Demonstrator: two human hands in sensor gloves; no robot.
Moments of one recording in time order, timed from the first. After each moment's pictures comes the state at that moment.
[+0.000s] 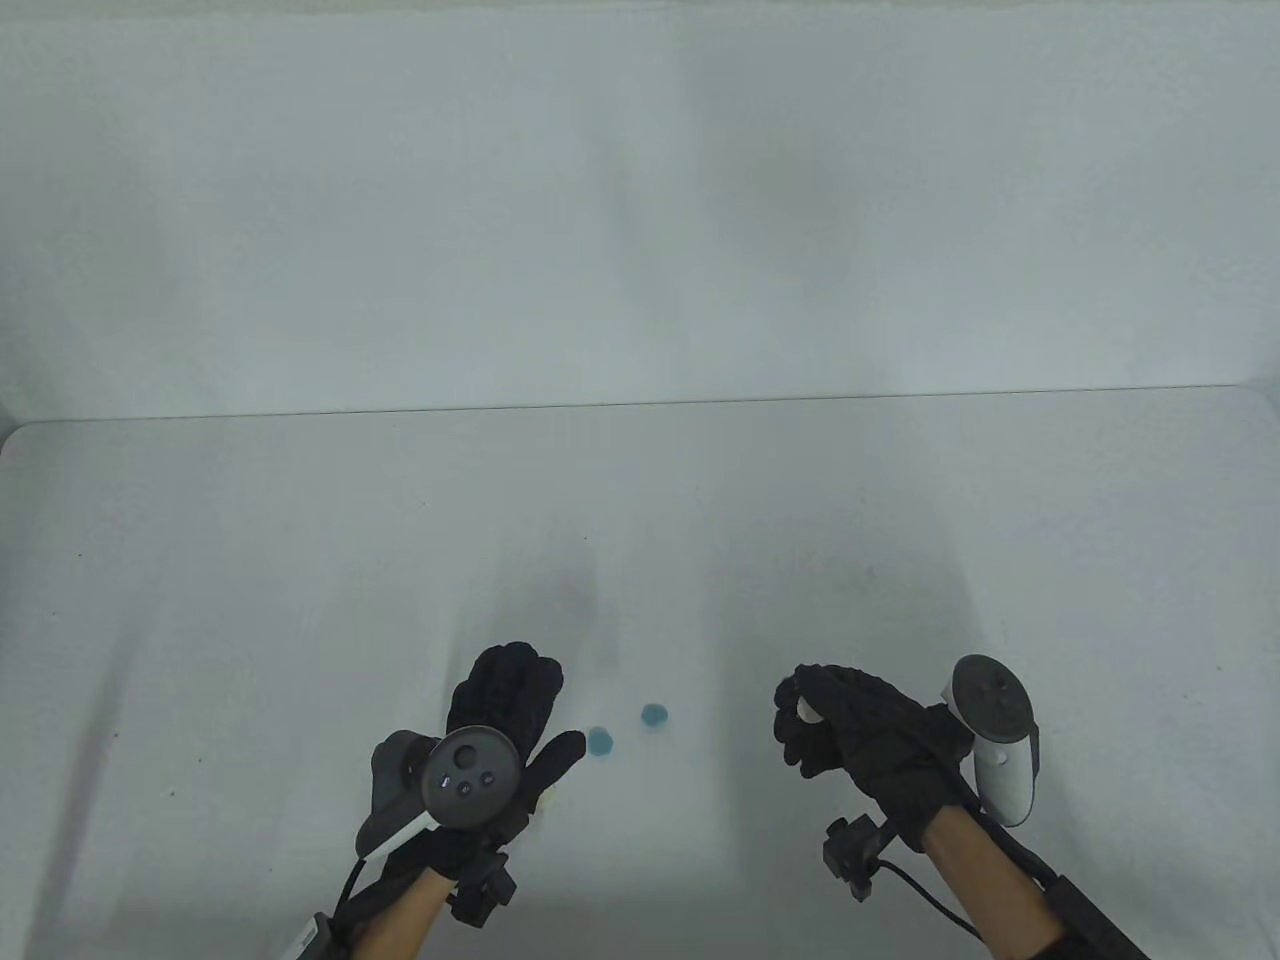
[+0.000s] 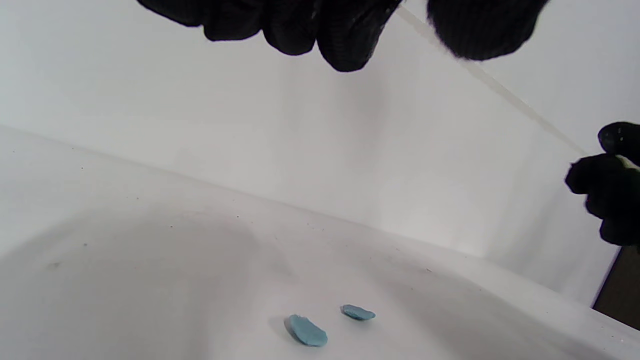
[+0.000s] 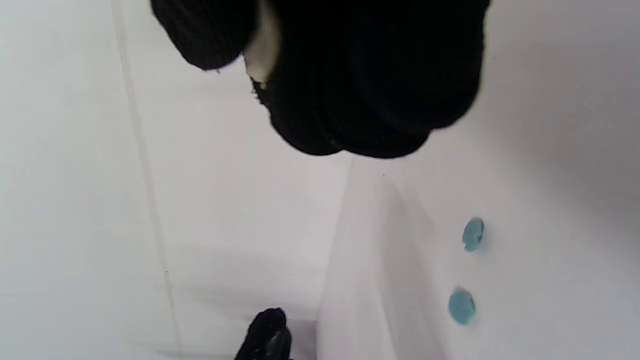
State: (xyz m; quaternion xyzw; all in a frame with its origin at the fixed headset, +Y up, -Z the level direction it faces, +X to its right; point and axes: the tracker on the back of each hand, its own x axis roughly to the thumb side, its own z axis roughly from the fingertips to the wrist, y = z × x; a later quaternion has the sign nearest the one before) left_hand -0.181 -0.678 -0.310 0.04 -0.22 0.17 0.96; right_hand 0.195 -0.705 -0.331 0.05 0.10 0.72 0.69
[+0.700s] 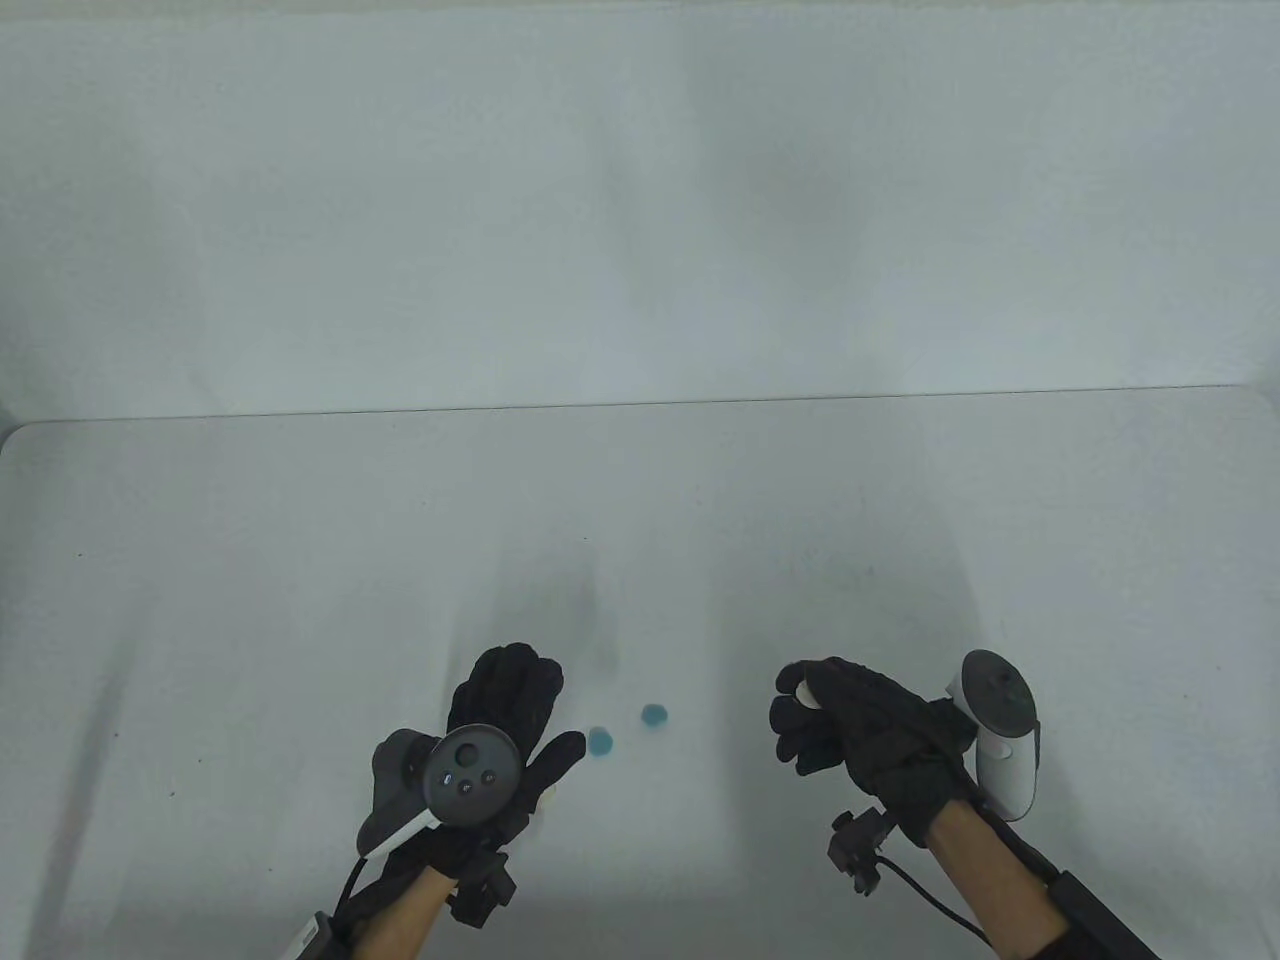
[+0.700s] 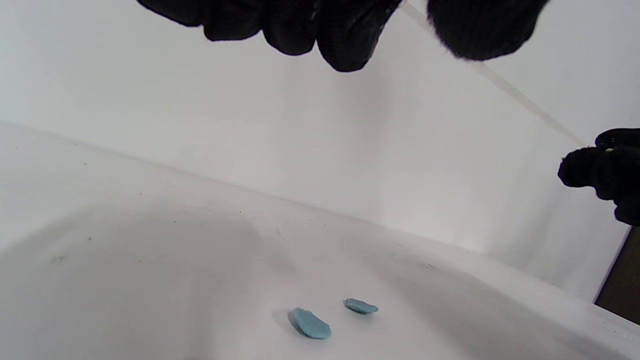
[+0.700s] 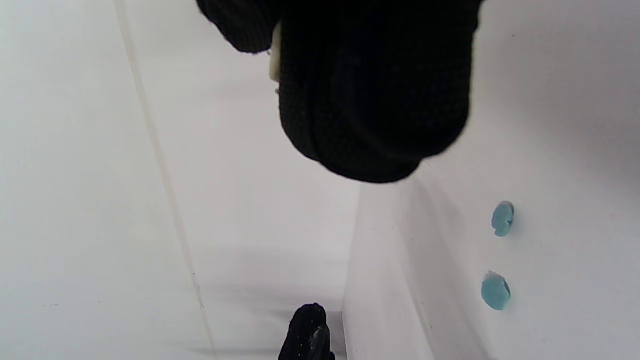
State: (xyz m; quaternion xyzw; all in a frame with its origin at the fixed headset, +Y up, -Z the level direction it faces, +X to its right) left_hand -0.180 -0.678 -0.310 0.04 -0.21 0.17 0.96; right_hand 0.197 -0.702 -0.334 0.06 0.10 0.70 0.70
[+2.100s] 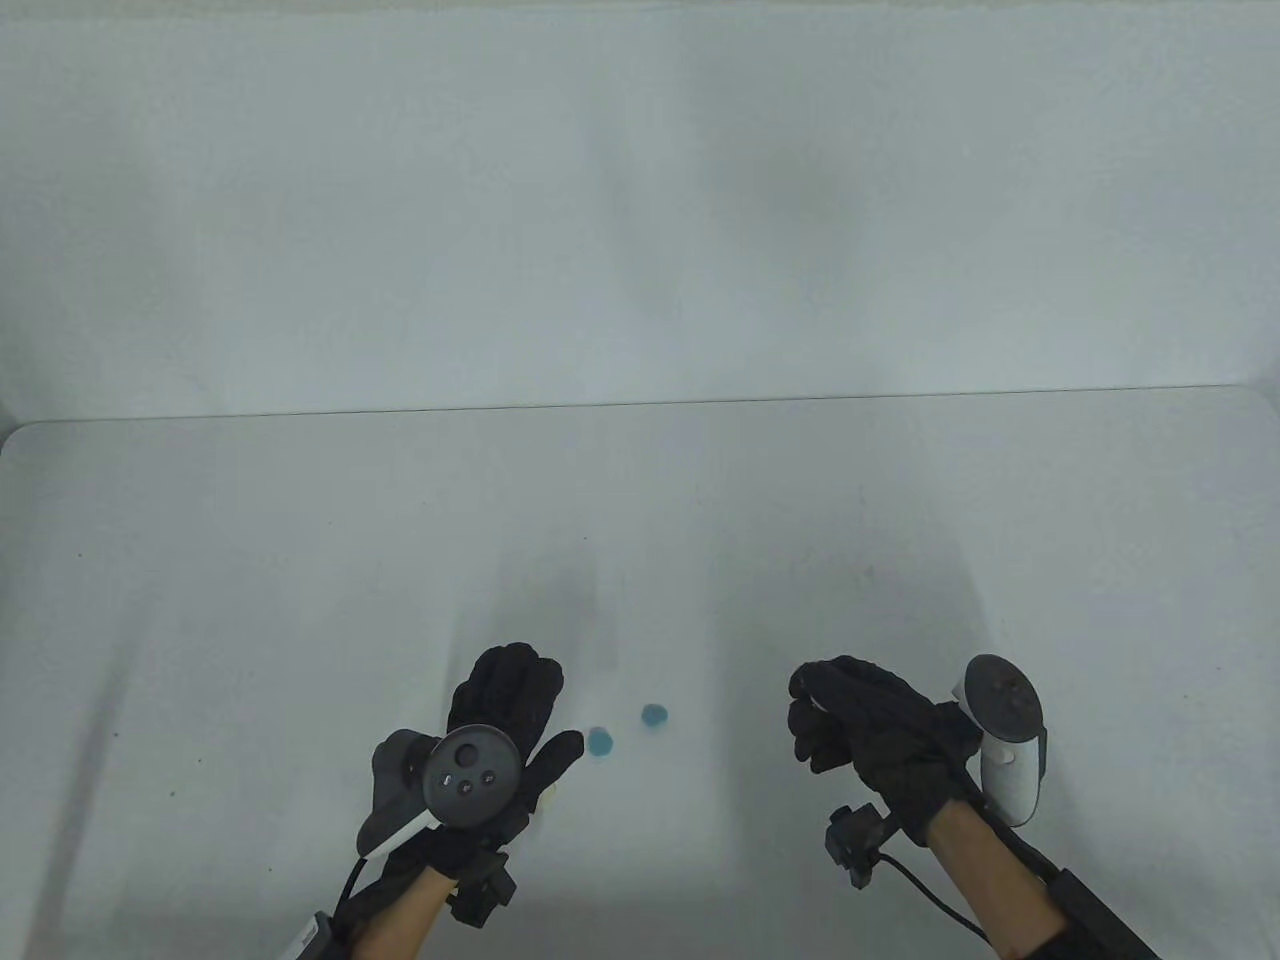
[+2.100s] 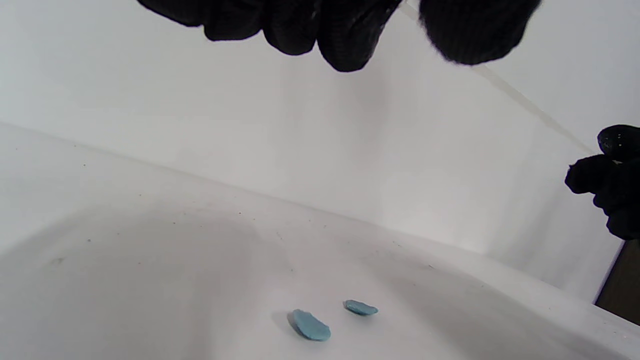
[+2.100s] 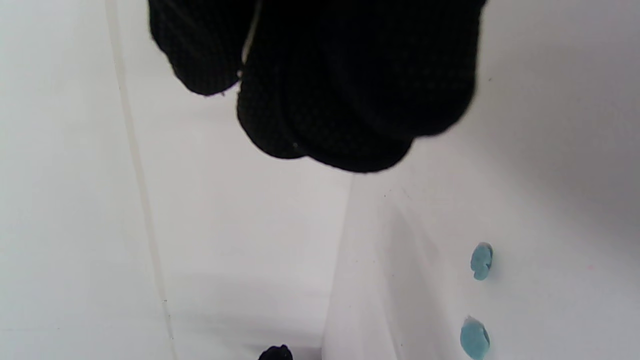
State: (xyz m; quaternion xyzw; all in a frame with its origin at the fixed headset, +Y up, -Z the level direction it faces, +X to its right) left_hand -0.183 -0.676 -0.308 0.04 -0.21 0.17 0.96; right_hand 0.199 -0.705 -0.335 0.02 0.07 0.73 0.68
